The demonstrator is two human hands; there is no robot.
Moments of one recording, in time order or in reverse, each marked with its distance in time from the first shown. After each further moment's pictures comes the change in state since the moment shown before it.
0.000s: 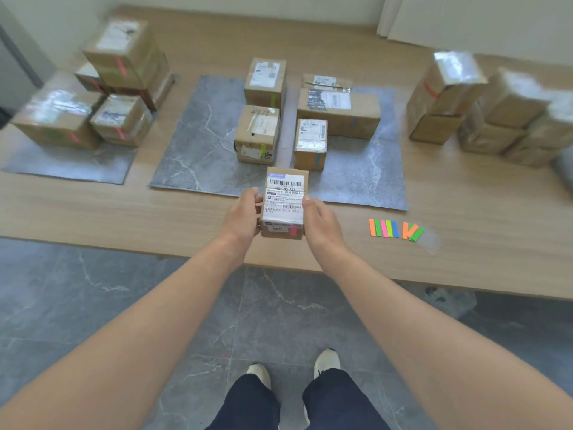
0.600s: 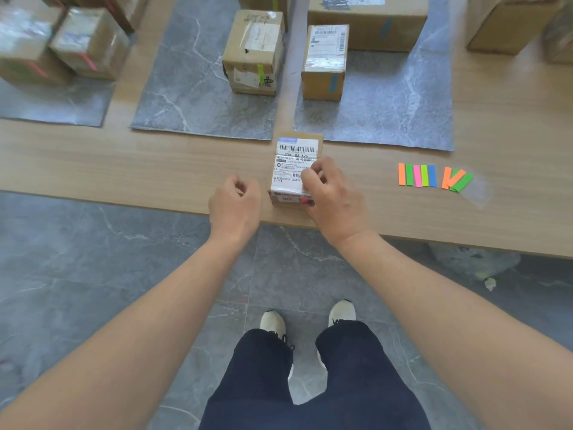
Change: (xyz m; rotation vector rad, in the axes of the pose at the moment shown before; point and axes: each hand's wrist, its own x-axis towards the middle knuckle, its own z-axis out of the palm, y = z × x) left_hand 0.034 -0.099 -0.004 0.423 0.372 0.059; right_hand 0.053 0.115 -0.022 -0.942 0.091 -0.837
